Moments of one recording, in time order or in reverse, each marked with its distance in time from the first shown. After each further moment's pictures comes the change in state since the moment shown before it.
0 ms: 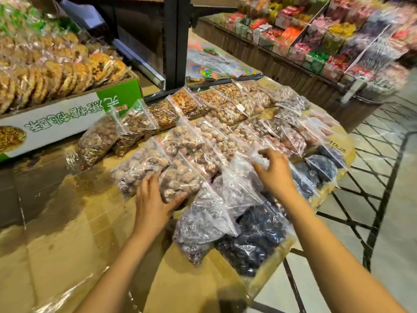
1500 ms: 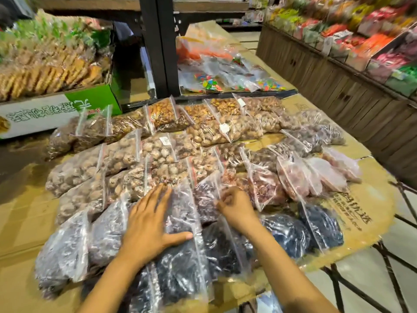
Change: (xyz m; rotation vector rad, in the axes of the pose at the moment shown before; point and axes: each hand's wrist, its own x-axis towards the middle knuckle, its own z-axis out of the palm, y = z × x) left_hand 0.024 0.194 0.191 0.576 -0.063 -0.088; right_hand 0.148 0.159 -0.028 -0.026 -0.576 -0.290
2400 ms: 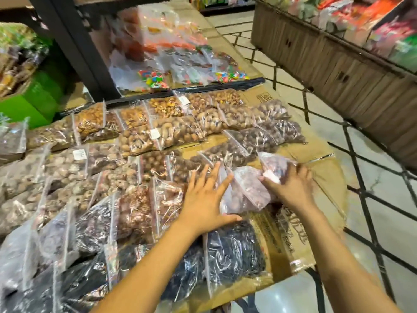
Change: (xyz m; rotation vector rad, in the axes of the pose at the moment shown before) left_hand 0.170 0.321 0.081 0.187 -0.132 0.265; right_hand 0.105 0.330 -0.190 -0.052 0.222 0.271
